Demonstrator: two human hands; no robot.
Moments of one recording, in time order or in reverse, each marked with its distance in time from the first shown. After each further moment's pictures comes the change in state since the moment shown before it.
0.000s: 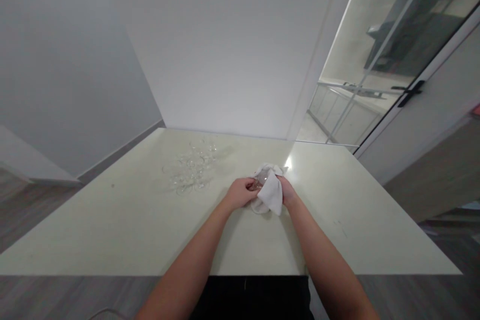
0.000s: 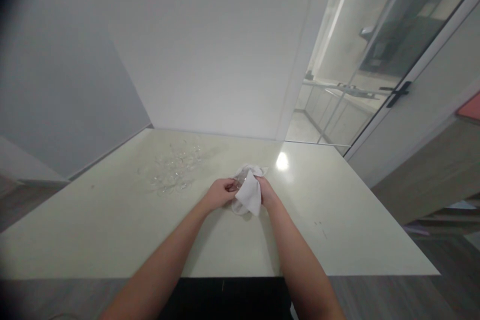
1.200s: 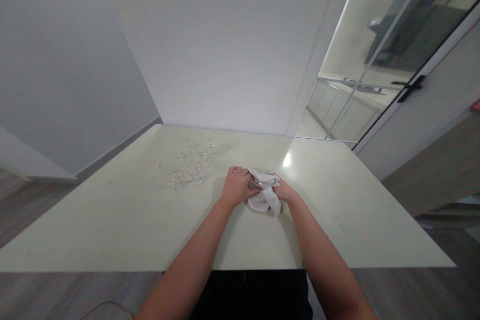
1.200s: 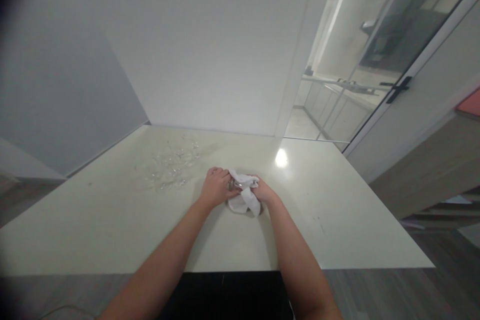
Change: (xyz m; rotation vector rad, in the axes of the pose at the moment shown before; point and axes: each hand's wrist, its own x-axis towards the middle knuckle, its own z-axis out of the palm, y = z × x) left_hand -0.005 0.007 -0.006 0.756 0.213 0.271; right_hand -0.002 0.002 -0.015 -0.444 -0.264 -0.099
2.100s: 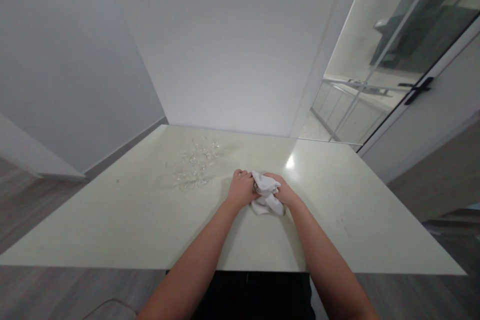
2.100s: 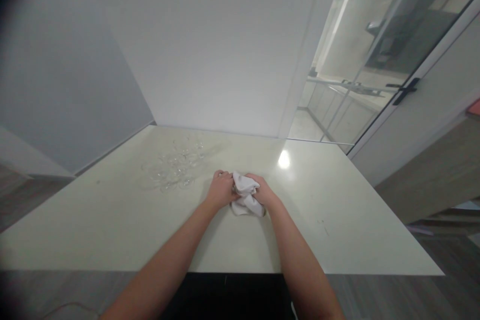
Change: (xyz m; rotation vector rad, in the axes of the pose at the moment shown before) left_hand -0.001 0.000 0.014 0.003 -0.087 -0.038; right_hand -0.006 -0.015 0.006 -0.208 0.080 -0.233
